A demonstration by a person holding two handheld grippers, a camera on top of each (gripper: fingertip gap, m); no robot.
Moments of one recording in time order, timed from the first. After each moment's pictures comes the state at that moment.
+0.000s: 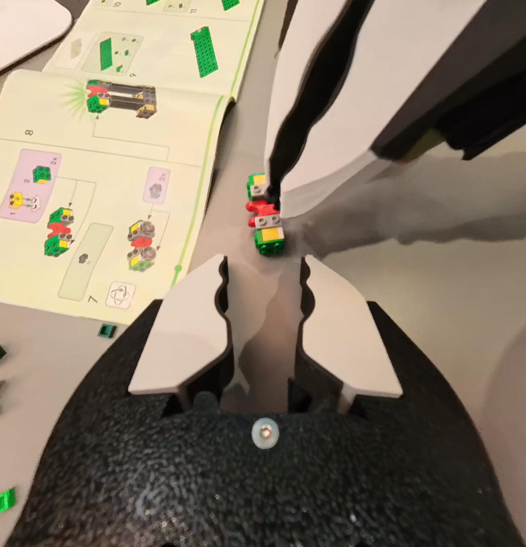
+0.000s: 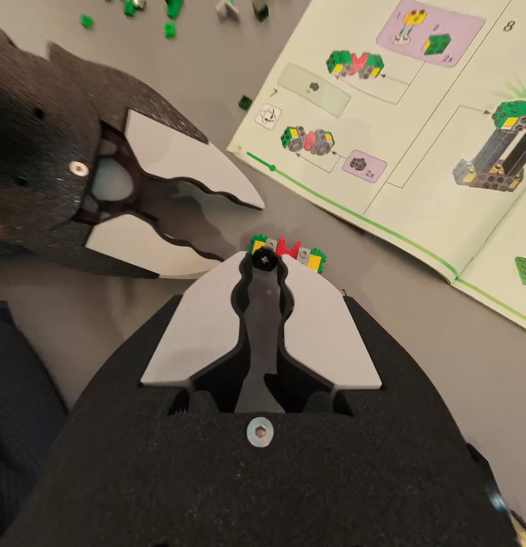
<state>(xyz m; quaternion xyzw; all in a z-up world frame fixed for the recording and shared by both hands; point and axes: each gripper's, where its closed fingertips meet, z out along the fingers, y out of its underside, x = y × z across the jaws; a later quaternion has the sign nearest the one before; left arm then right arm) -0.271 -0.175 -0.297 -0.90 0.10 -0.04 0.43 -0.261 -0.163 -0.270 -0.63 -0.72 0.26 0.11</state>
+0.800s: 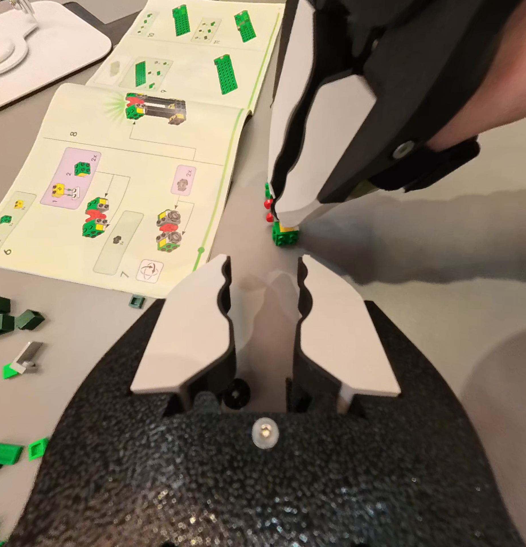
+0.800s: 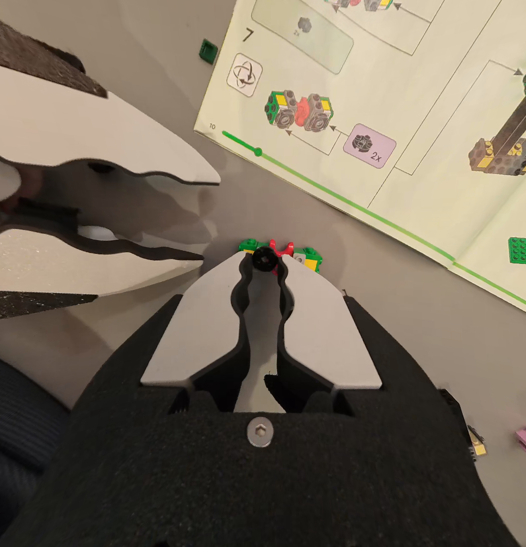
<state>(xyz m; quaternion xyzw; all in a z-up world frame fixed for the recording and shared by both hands) -0.284 -0.192 -0.282 -0.88 0.09 -0.04 0.46 -0.266 -0.165 -0.287 -0.68 -0.73 0.10 0.08</state>
